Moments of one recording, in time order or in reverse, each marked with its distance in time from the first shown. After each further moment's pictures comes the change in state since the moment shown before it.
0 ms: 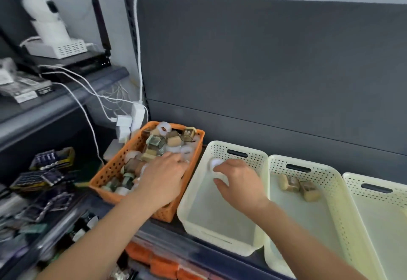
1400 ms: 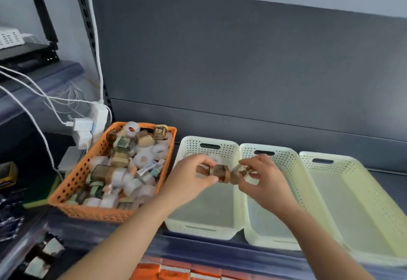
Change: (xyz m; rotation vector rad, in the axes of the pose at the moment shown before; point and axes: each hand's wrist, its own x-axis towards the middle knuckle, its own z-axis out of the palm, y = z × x) left_hand 0.018 0.055 0.011 -1.055 -0.099 -0.010; right_hand -0.063 0.024 -0.047 0.238 0.165 0.363
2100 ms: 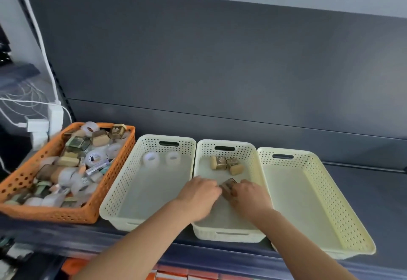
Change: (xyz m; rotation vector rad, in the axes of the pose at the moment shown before) left_hand 0.031 0.049 0.161 0.998 -0.308 0.340; right_hand -0.022 0.127 -0.037 -0.622 -0.347 0.158
